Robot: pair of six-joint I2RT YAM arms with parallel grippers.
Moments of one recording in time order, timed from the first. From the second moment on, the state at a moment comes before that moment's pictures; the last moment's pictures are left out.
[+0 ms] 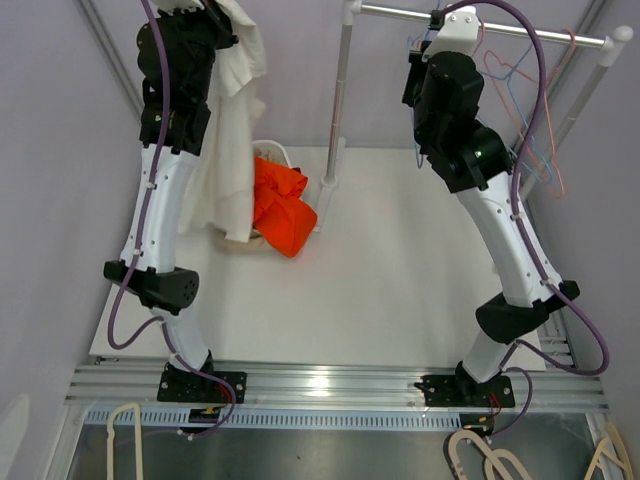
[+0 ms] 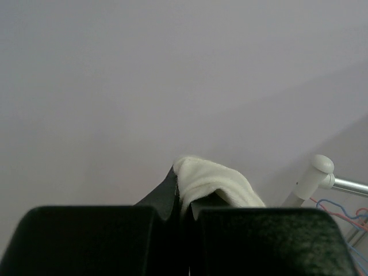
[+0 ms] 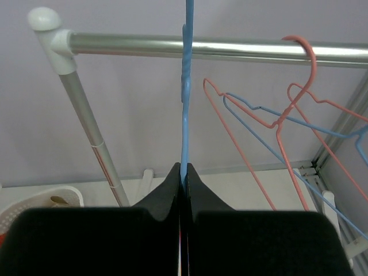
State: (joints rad) left arm -0.27 1.85 2.45 -0.20 -0.15 -0.21; right arm 0.61 1.70 2.31 -0.54 0.69 0.01
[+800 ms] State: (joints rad) left arm -0.24 1.60 1.94 0.02 -0.15 -0.33; right arm 0.41 1.88 2.30 -0.44 0.52 0.08
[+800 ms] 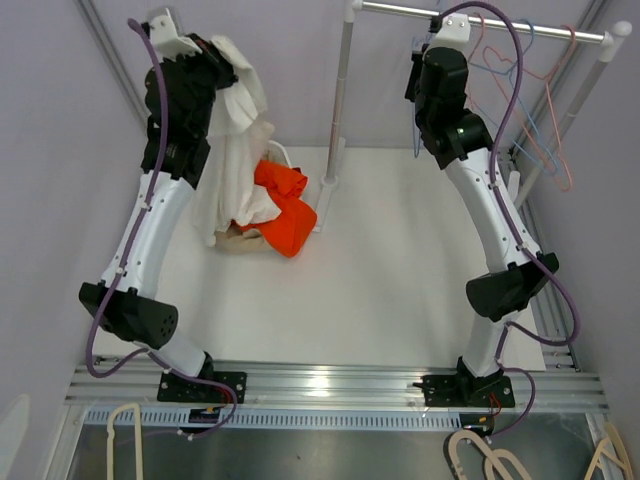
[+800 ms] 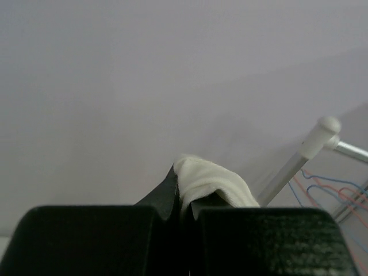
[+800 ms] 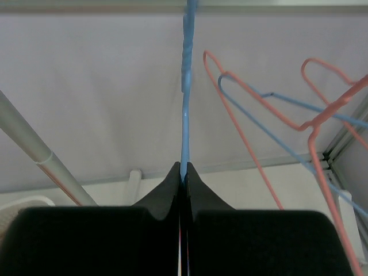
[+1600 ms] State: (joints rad) left arm -0.24 1.89 1.81 -0.38 -0.16 -0.48; right arm 0.40 1.72 1.97 -0.34 0.48 0.15
